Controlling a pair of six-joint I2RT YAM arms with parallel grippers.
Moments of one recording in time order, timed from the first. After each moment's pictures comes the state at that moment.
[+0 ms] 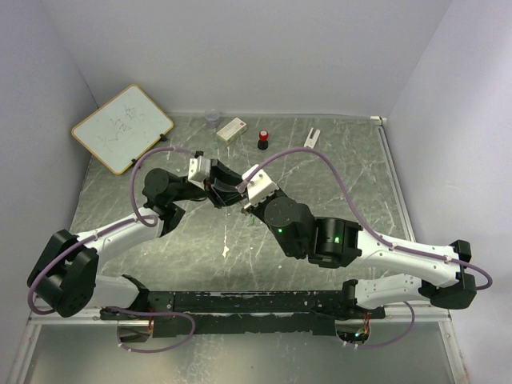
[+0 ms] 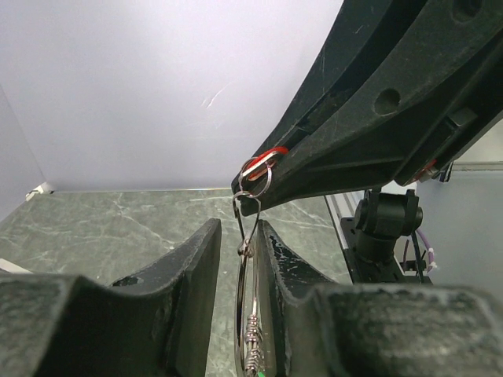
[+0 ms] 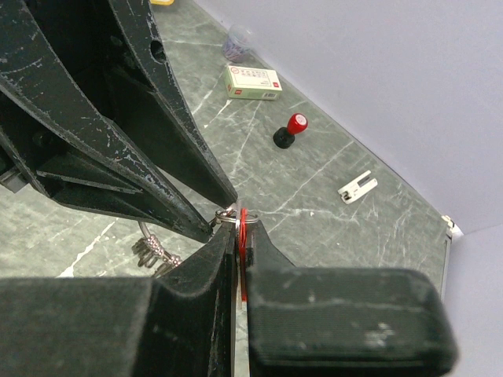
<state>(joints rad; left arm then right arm) -0.61 1.32 0.71 1.11 0.93 -0.34 1.35 1.13 1.20 -0.37 0.90 -0.21</state>
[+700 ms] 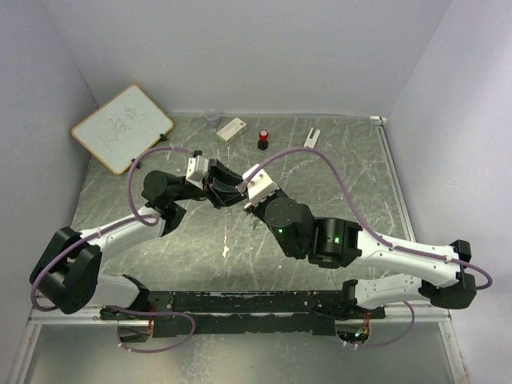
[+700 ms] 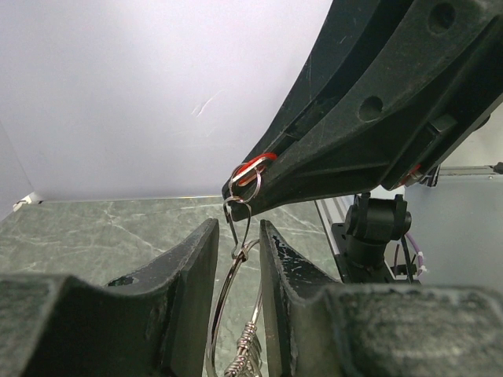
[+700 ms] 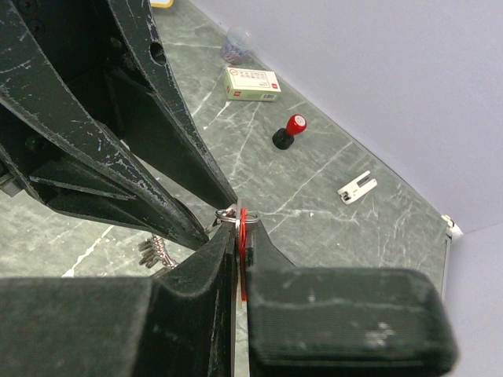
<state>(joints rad) -0.61 1.35 0.70 1.20 0.95 -0.42 1.35 1.13 1.20 -0.36 0.91 -0.21</state>
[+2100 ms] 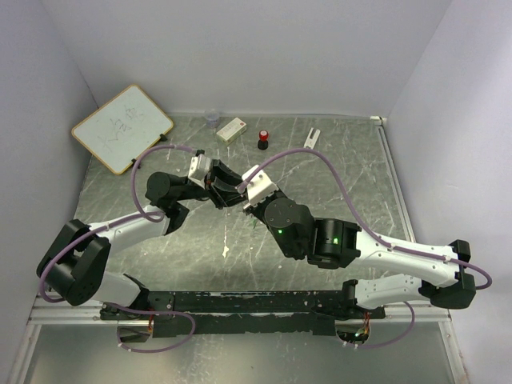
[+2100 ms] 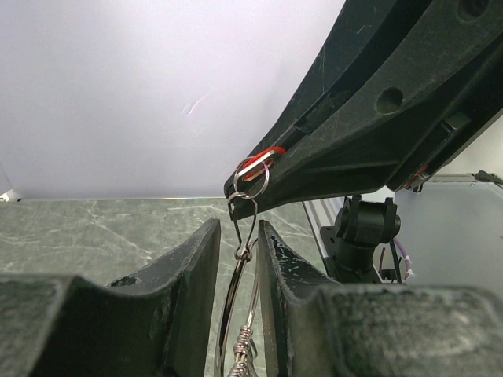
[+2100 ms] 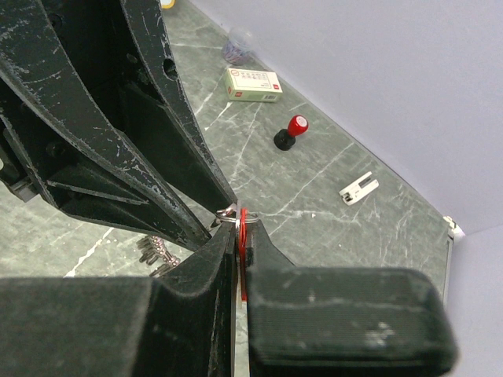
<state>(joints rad) -0.61 1.41 0.70 1.29 0.96 -0.48 1.35 1.13 1.18 -0.33 0.91 -0.22</state>
